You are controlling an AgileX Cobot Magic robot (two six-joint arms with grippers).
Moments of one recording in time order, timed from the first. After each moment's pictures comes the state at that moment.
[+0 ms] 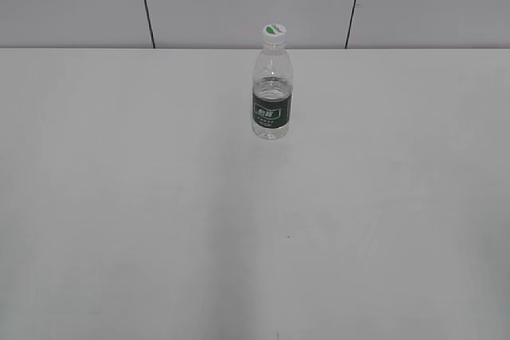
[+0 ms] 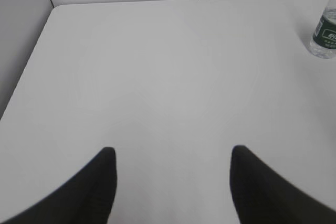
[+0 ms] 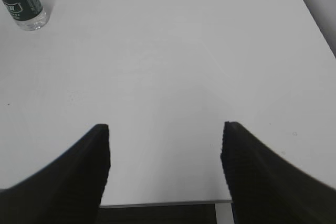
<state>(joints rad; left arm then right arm) 0.06 -0.01 -0.53 -0.01 1.05 0.04 0.02 -0.01 -0.50 0.05 1.09 -0.12</state>
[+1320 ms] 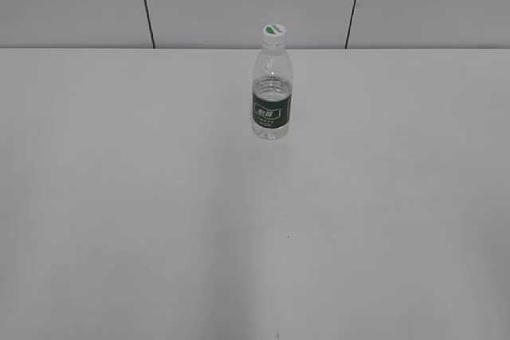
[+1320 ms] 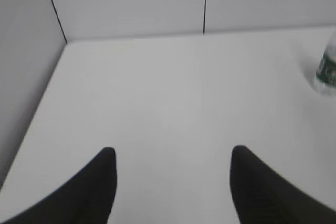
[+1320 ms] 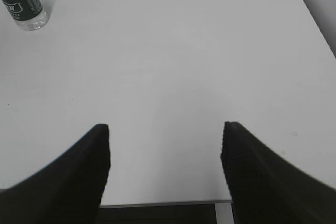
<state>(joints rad) 0.06 0.03 -0.56 0.00 0.89 0.04 0.02 -0.01 -0.50 0.05 1.09 -0.12</state>
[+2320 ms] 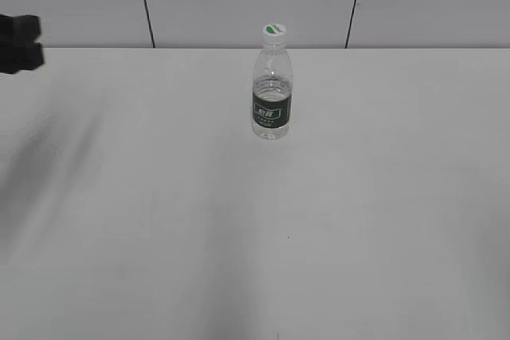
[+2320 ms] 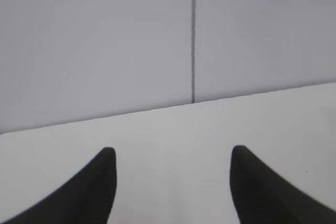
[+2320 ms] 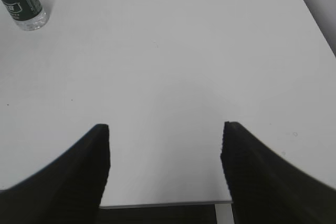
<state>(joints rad) -0.11 1.32 -0.57 0.08 -0.44 0.04 0.02 -0.01 -0.50 0.05 1.09 -0.12</state>
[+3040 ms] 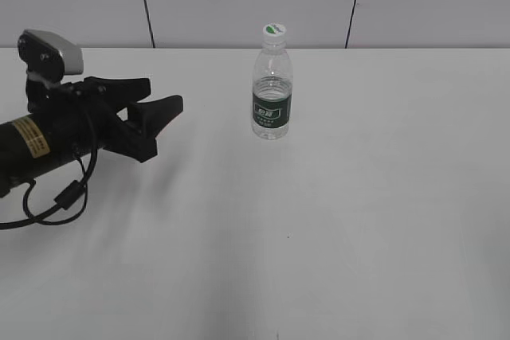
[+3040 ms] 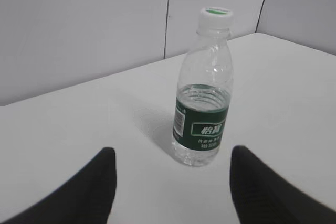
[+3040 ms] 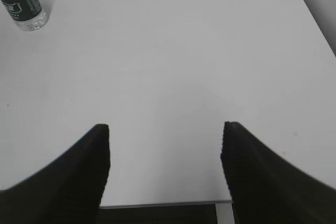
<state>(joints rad) -0.23 1.86 -0.57 0.63 -1.12 -0.29 0.02 -0.01 -0.50 0.05 1.09 -0.12</state>
